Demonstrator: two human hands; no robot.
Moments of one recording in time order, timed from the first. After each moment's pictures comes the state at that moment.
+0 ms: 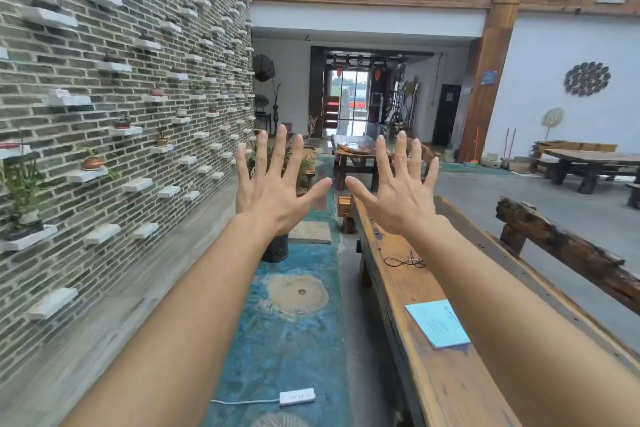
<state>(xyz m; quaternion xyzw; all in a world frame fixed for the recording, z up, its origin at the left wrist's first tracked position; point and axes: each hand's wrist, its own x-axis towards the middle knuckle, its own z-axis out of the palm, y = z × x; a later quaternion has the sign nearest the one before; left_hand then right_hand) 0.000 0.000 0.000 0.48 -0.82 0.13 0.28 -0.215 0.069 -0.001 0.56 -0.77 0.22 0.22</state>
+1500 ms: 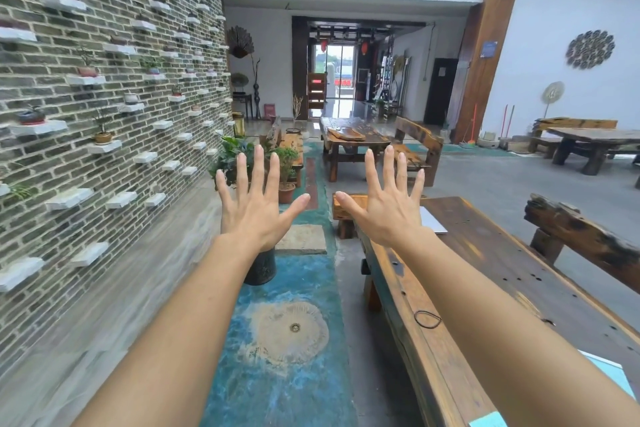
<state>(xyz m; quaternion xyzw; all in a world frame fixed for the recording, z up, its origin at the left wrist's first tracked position) -0.170 -0.517 -0.060 0.51 -0.82 0.11 0.24 -0.395 -0.438 -0.062 0.55 -0.79 0.20 0.19</state>
